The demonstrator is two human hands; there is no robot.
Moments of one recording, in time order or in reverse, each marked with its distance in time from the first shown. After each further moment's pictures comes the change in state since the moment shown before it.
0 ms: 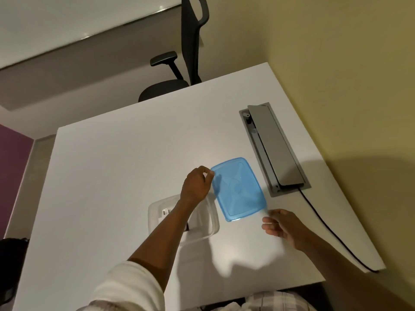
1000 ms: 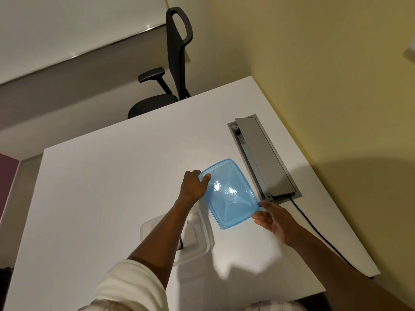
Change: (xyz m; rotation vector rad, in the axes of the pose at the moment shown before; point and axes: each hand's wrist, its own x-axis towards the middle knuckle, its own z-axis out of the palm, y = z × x) left_hand 0.047 0.025 0.000 0.025 -0.071 -0.038; right_hand 0.001 -0.043 0.010 0.283 -0.018 -0.068
